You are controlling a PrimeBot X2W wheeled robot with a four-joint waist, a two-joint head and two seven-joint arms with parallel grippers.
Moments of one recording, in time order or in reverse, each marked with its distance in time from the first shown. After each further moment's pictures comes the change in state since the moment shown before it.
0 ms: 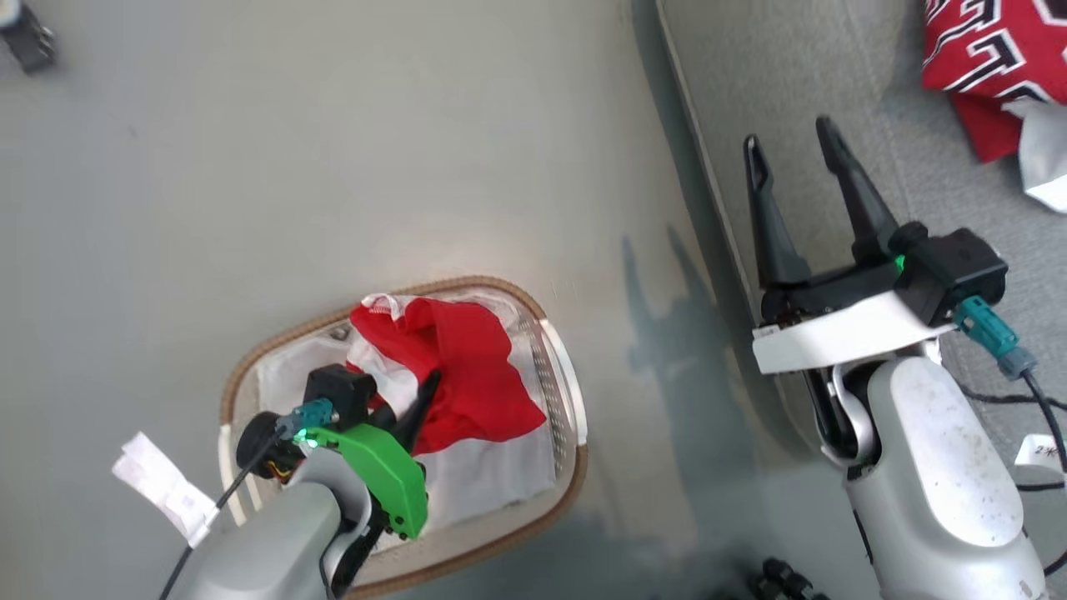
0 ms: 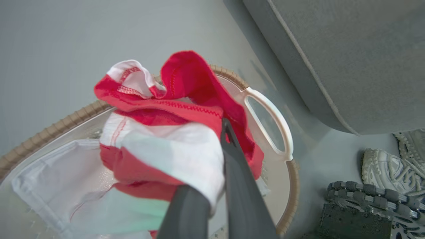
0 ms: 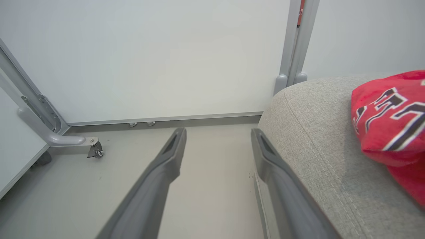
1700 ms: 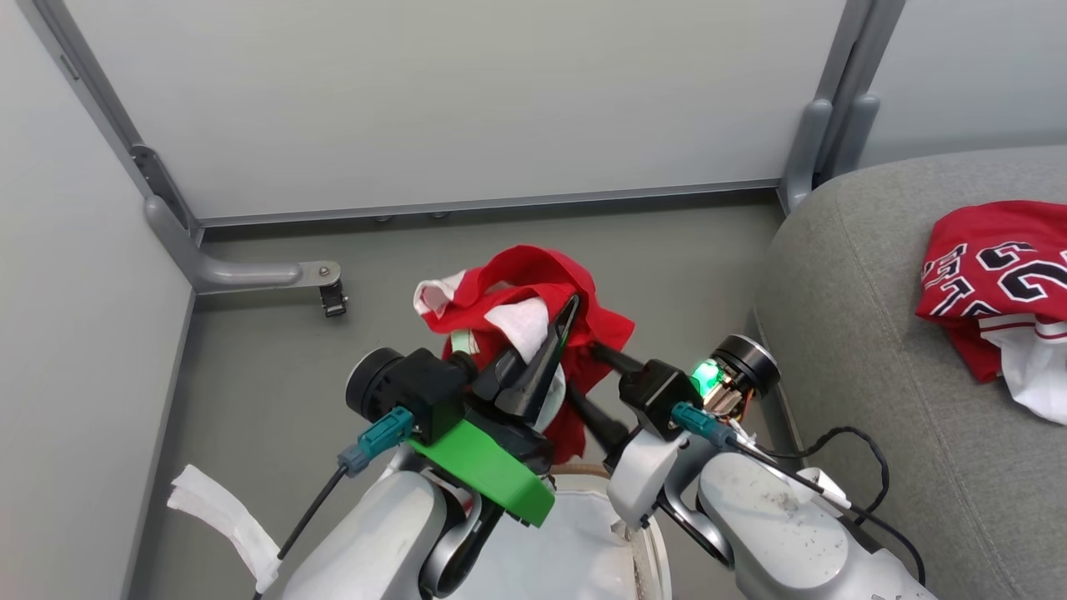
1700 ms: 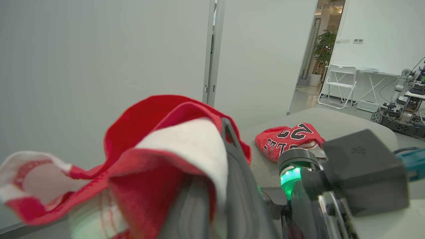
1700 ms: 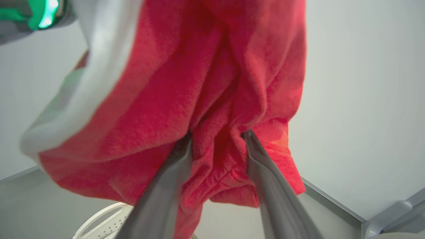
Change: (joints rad) left arm 0.165 -0.159 0.271 -0.513 0.322 0.000 0.000; right arm -0.087 -0.002 0.524 0.453 -0.079 0.000 -0.001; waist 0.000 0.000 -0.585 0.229
